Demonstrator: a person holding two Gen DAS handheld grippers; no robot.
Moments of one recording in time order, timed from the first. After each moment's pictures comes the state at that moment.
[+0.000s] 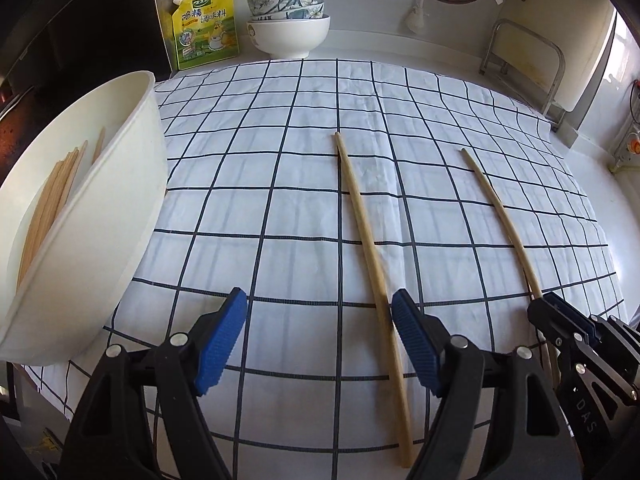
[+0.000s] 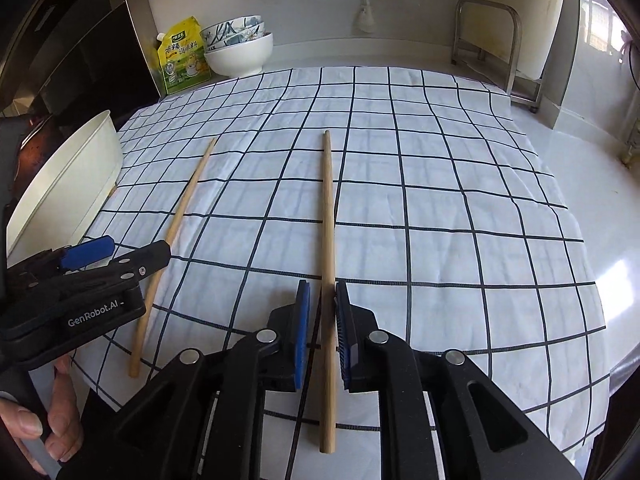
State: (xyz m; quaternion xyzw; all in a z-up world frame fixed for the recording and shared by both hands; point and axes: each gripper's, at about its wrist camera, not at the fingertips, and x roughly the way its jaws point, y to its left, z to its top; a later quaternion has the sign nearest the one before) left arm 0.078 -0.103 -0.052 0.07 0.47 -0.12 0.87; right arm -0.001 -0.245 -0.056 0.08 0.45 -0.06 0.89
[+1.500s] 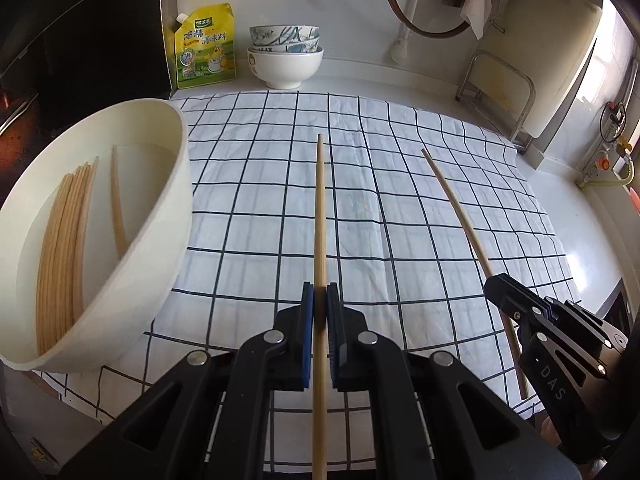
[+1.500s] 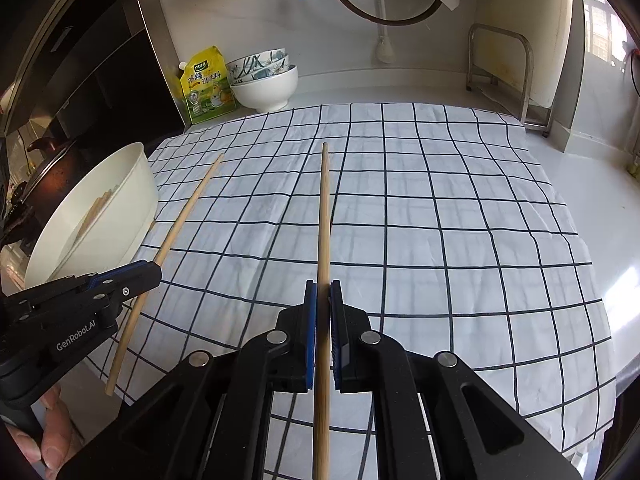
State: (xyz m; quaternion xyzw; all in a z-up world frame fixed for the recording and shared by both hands) left arm 0.062 -0.069 -0.003 0.03 0.45 -0.17 0.88; right arm 0.002 -0.216 -0.021 0.11 0.40 -0.03 0.91
